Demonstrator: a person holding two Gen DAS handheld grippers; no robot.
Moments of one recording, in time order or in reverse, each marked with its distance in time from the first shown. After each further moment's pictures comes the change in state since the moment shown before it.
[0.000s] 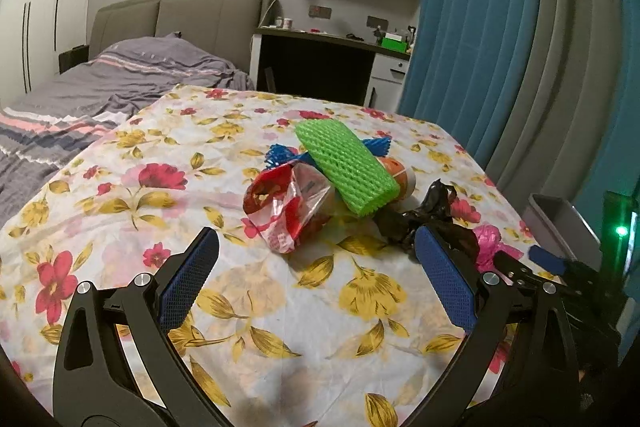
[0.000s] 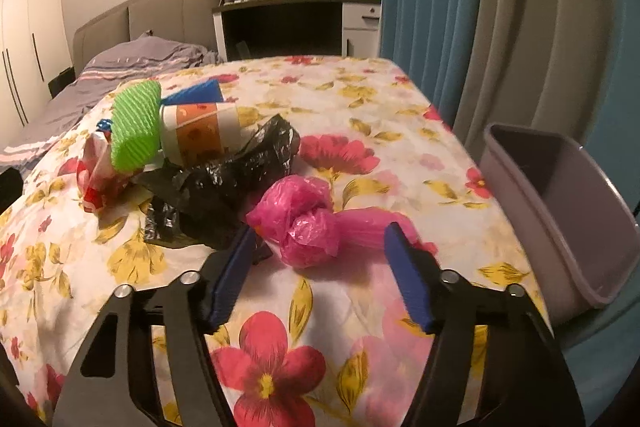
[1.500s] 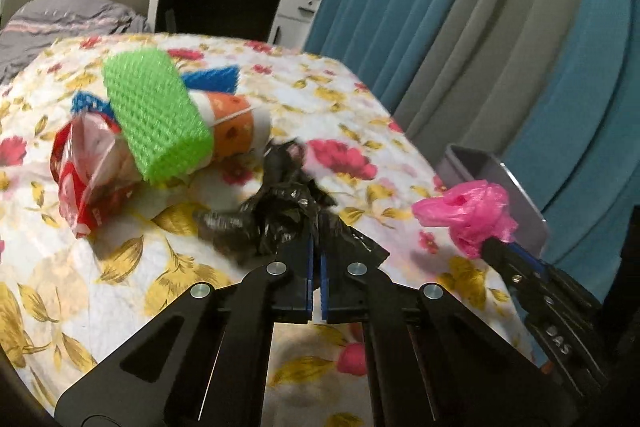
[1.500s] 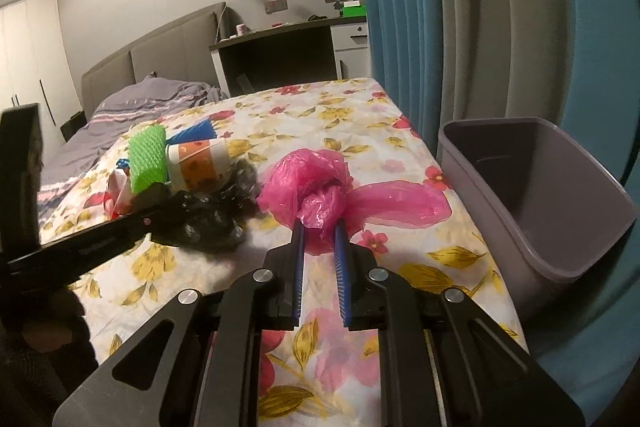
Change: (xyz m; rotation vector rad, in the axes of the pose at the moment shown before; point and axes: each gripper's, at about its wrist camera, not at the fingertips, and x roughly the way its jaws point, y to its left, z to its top) left arm 0.062 -0.095 -0.007 0.039 0.209 -0.352; right arm -0.056 -0.049 -0.012 0.111 -0.102 0.068
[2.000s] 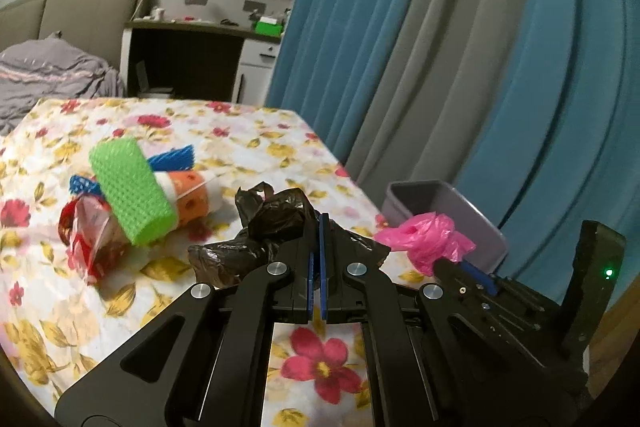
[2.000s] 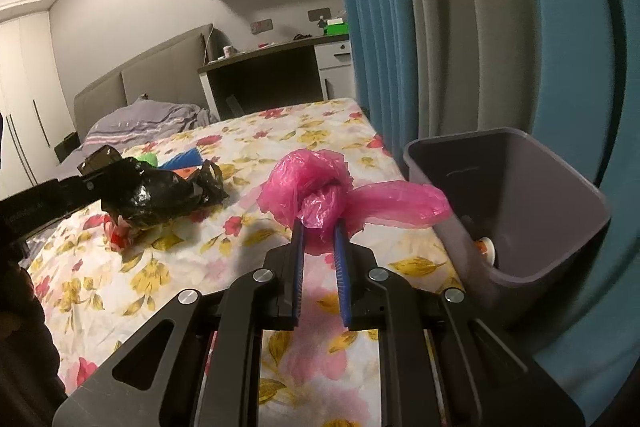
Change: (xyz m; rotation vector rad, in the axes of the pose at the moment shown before) left arm -0.054 -0.045 0.025 0.094 -0.133 -0.083; right arm -0.029 -0.024 0.007 0.040 -0.066 -0.028
